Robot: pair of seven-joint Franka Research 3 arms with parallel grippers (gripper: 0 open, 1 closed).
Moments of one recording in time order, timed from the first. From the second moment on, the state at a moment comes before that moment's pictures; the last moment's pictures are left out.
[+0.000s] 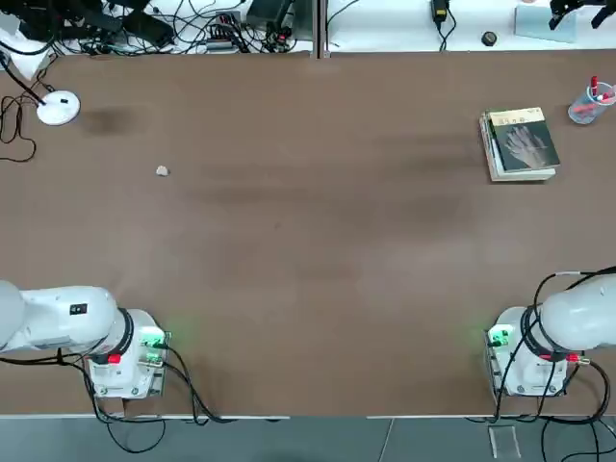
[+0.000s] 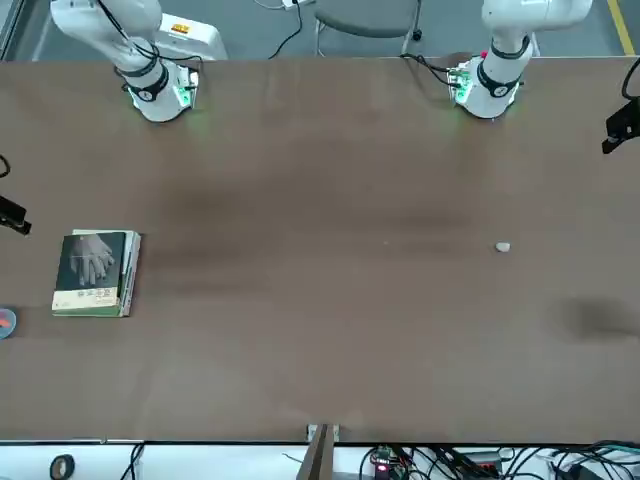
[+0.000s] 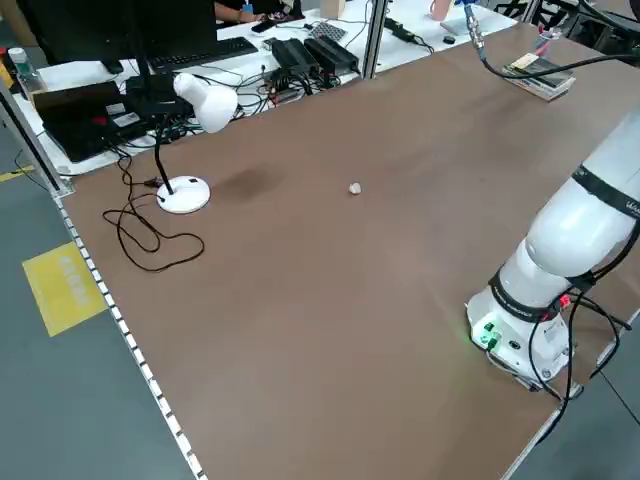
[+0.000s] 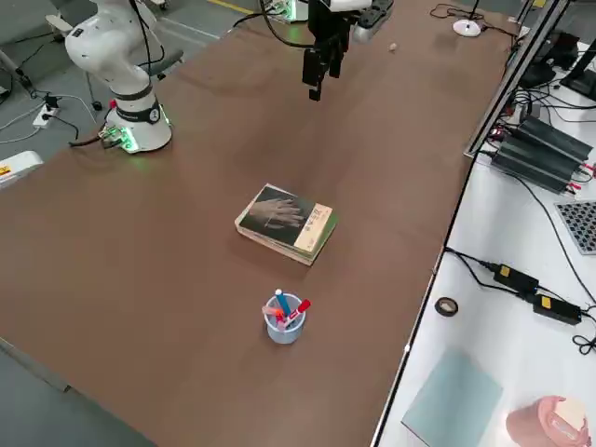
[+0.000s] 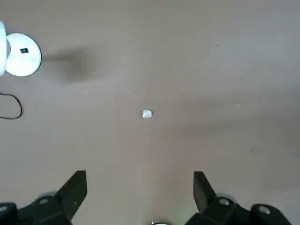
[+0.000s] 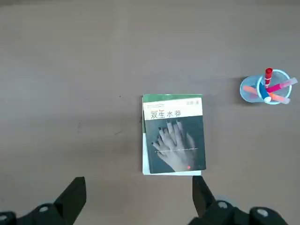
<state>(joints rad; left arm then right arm) 0.10 -0.10 -0.13 -1.56 -0.04 1.49 0.10 0.08 0.13 -0.13 -1.50 0.02 1.68 -0.06</state>
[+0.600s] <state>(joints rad) 0.10 -0.09 -0.13 -1.56 -0.04 1.49 0.04 0.08 0.12 -0.10 -1.50 0.00 1.65 -0.06</state>
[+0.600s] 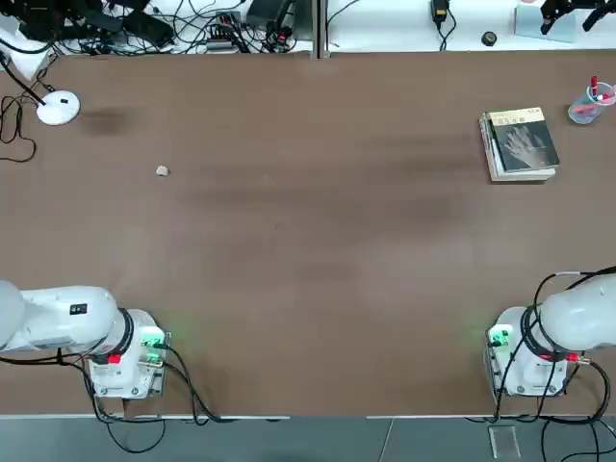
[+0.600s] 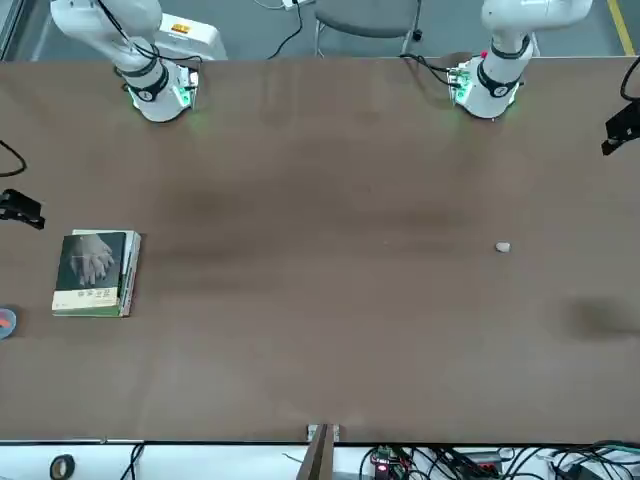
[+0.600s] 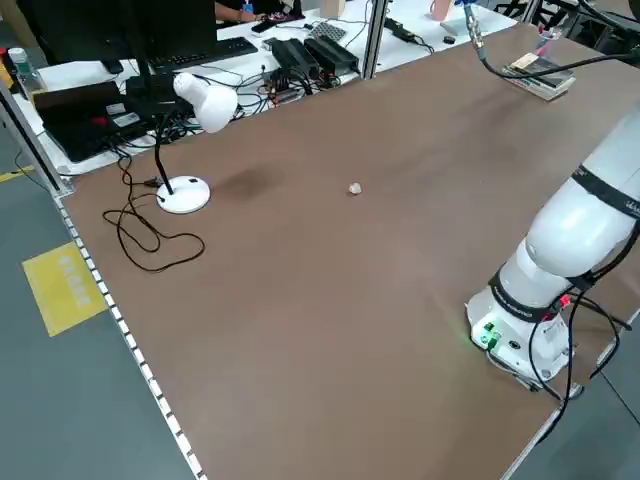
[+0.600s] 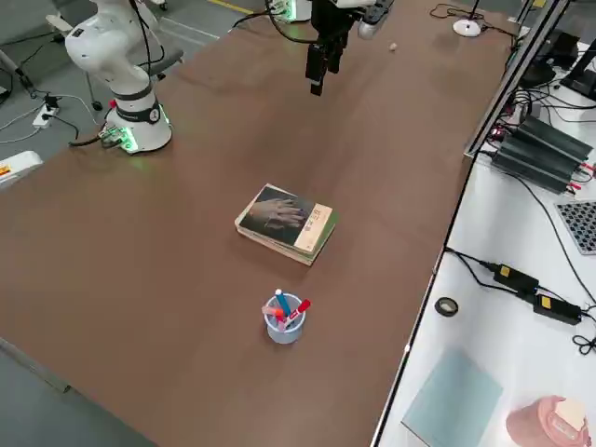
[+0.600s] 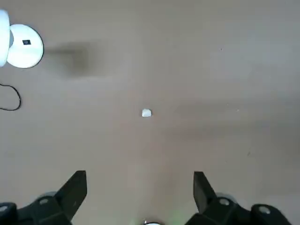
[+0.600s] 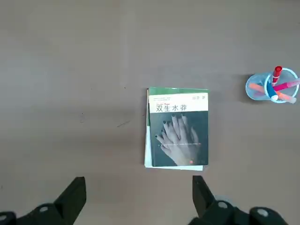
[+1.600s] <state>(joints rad) 0.10 -0.09 -0.13 -1.56 -0.04 1.49 0.03 0.08 0.11 -0.09 -1.48 -0.02 1.55 -0.05</state>
